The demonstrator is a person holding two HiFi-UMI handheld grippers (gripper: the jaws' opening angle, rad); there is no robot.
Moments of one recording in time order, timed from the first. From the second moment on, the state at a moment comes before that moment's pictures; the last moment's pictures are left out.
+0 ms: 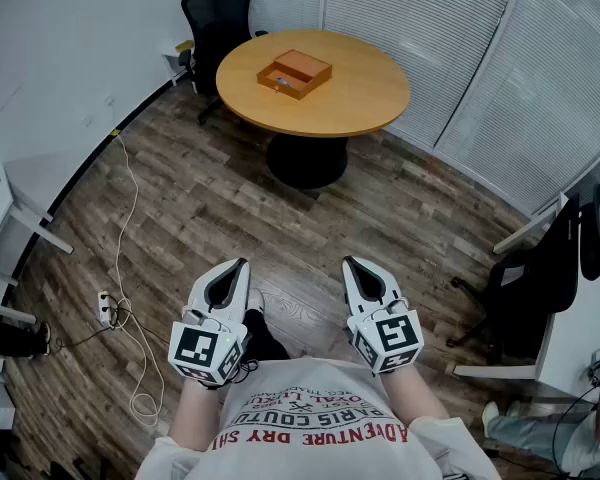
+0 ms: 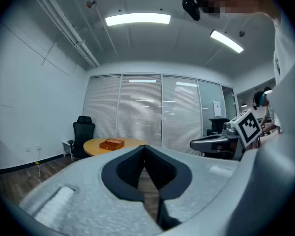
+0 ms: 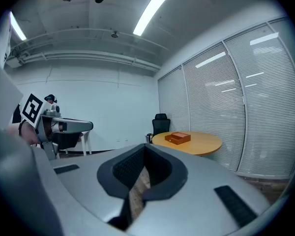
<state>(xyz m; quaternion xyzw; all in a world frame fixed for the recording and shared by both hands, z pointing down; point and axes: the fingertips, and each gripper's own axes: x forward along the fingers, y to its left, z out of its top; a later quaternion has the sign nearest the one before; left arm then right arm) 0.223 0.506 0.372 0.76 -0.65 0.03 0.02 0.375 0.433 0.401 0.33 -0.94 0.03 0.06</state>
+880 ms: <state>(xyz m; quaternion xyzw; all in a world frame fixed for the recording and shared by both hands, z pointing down) 0.199 0.460 0.403 0.76 -0.65 0.04 0.07 0.357 0.380 0.443 0.34 -0.93 0.08 0.10</state>
